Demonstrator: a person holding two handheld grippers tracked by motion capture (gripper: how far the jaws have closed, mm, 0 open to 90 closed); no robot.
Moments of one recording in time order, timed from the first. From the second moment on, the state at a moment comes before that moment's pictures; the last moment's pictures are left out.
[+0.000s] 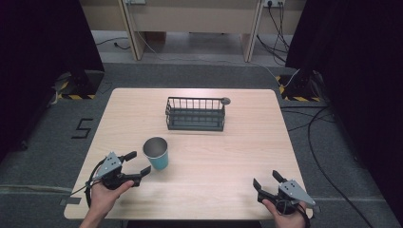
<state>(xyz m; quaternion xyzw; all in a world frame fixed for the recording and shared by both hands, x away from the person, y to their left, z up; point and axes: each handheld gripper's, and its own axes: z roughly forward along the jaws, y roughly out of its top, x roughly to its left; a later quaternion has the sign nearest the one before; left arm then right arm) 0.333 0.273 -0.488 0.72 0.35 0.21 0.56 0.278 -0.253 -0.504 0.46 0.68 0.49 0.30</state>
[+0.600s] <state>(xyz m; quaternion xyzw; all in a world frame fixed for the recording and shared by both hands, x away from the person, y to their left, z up) 0.361 0.248 -0.500 0.73 0.35 0.21 0.54 0.279 -0.252 -0.505 0.46 0.68 0.49 0.30</state>
